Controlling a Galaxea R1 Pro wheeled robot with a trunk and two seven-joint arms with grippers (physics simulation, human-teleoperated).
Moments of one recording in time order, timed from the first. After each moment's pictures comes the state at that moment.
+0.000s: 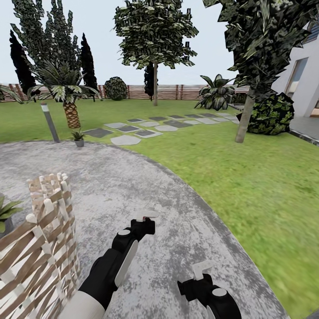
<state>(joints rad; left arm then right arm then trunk) -0.52 -0.17 -0.29 -1.10 0.18 0.48 0.10 -0.10 0.03 0.27 -1.36 -0.01 0.65 0.00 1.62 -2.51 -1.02</state>
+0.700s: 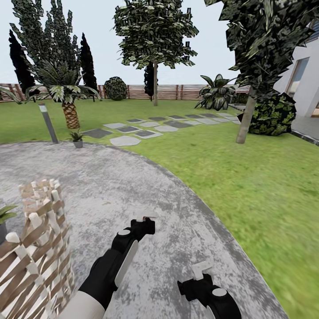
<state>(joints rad) -0.52 -0.17 -0.29 -1.10 0.18 0.48 0.10 -0.10 0.03 0.27 -1.36 -0.01 0.65 0.00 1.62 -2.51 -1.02</state>
